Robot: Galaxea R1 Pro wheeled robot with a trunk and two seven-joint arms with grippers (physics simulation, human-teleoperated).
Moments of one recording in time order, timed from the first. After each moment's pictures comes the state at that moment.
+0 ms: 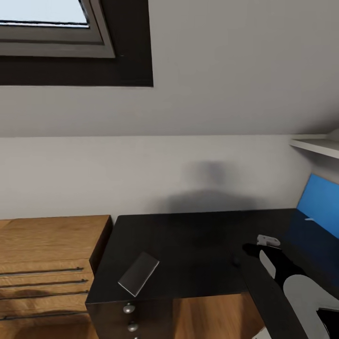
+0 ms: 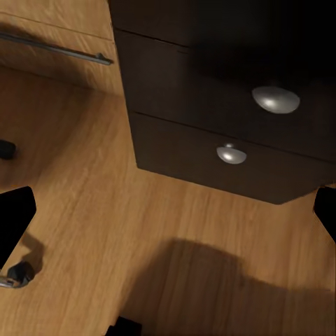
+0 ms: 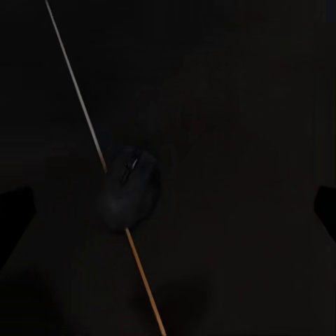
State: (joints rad) left arm -0.16 -0.03 0.03 -0.22 0.25 -0.44 0.08; right arm -0.80 -0.21 -0.09 -0.37 -0.16 0.30 -0.07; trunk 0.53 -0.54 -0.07
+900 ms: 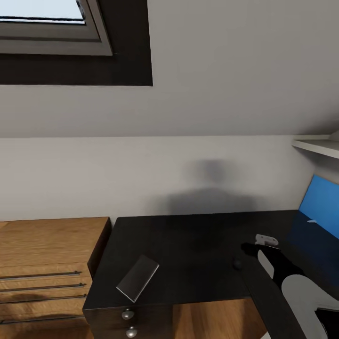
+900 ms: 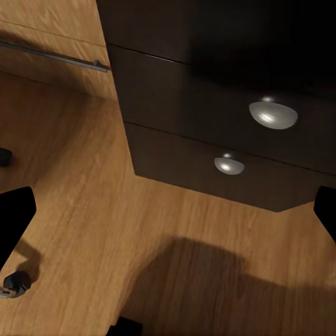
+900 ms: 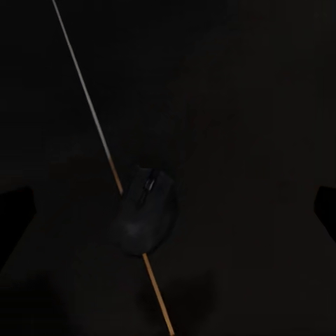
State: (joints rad) left arm -0.16 -0.03 0.03 -0.22 0.25 -0.44 0.08; right arm -0.80 -0.20 -0.09 -0.38 -0.17 0.29 -0.07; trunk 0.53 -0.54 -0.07
